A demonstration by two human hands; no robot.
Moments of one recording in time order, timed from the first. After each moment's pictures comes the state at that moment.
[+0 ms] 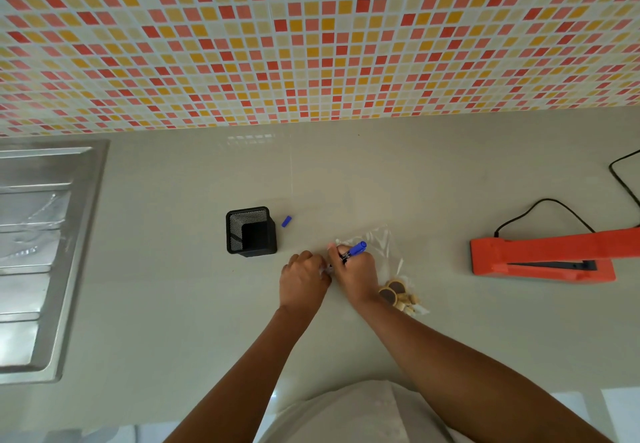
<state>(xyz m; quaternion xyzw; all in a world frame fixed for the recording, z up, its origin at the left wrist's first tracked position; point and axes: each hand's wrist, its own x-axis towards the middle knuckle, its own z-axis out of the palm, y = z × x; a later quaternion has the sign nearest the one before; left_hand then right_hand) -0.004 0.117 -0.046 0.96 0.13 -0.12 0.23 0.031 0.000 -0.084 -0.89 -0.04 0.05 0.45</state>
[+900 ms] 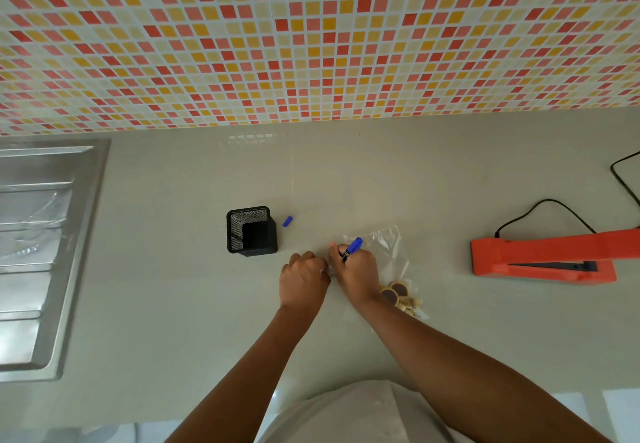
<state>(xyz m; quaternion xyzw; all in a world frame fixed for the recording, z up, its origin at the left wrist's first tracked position) -0.005 0.115 -0.043 0.97 0.11 -0.13 0.16 0.033 -0.002 -0.087 -0.91 -0.05 0.06 0.41</state>
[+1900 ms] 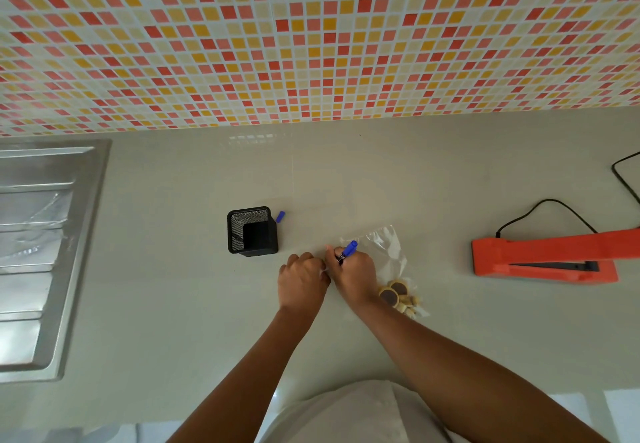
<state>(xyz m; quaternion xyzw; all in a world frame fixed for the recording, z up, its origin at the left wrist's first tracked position) -0.005 0.116 -0.039 0.97 0.12 -0.13 0.13 0.029 0.002 -0.096 -0.93 -0.06 0.06 0.37</state>
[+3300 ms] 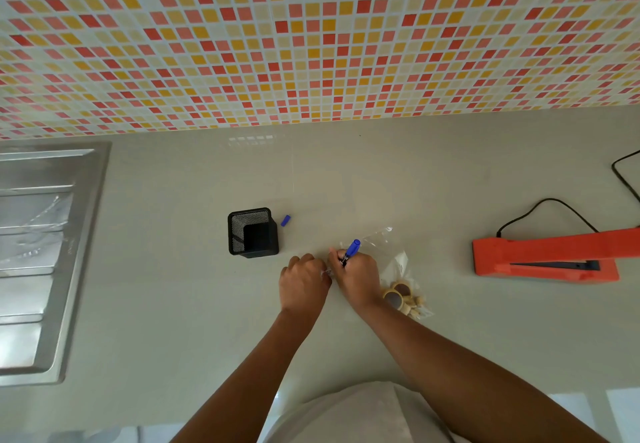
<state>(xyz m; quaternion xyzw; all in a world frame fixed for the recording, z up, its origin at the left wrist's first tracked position) -0.006 0.114 -0.037 0.97 0.14 -0.13 0.16 0.027 -0.002 -0.082 -0.92 -0.05 0.09 0.39</state>
